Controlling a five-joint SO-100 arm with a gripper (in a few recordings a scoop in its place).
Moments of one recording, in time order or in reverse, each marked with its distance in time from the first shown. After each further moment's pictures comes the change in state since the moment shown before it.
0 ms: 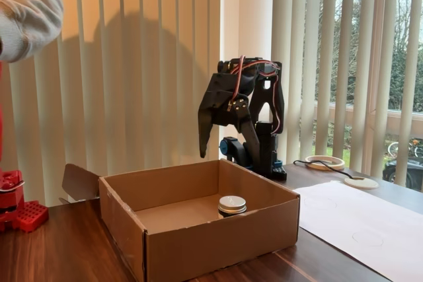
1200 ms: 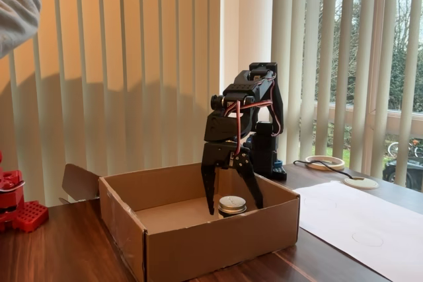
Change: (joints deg) arm -2.0 -18.4 -3.5 6.0 -5.7
